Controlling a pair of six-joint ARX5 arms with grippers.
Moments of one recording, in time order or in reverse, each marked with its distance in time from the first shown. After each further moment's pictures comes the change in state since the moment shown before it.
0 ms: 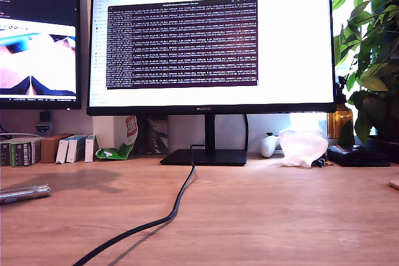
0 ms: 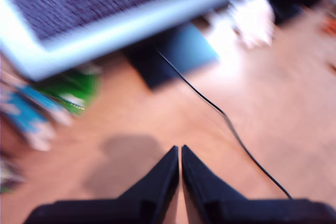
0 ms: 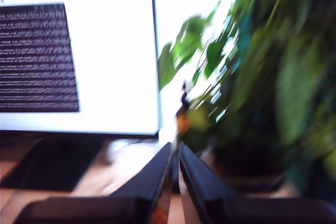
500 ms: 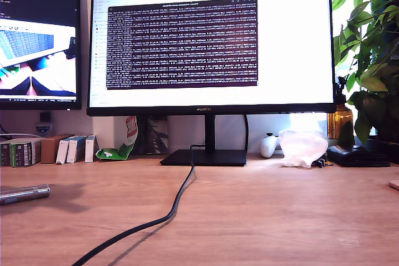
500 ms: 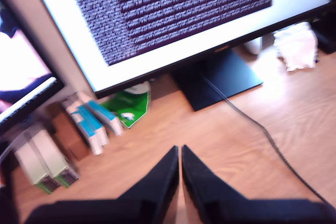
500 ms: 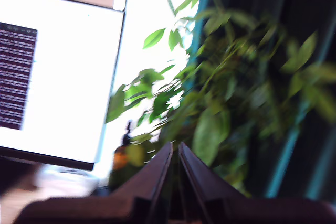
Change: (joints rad) left arm 0.000 -0.349 -0.441 0.274 -0.095 -0.037; right arm 0.000 -0.203 0.000 -0.022 0.091 -0.341
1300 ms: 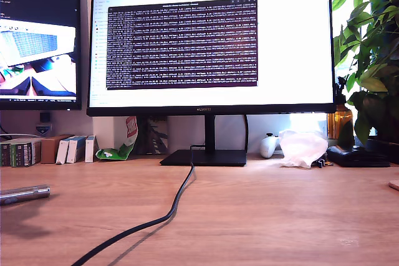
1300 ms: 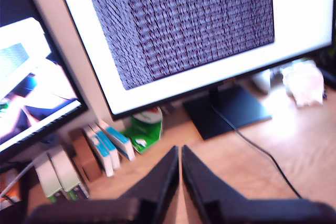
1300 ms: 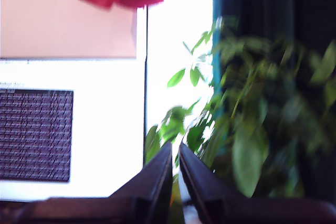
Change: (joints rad) left arm -0.001 -0.380 -0.342 0.222 -0.037 -0.088; right arm 0.002 -0.073 -0.204 0.271 -0.103 0.256
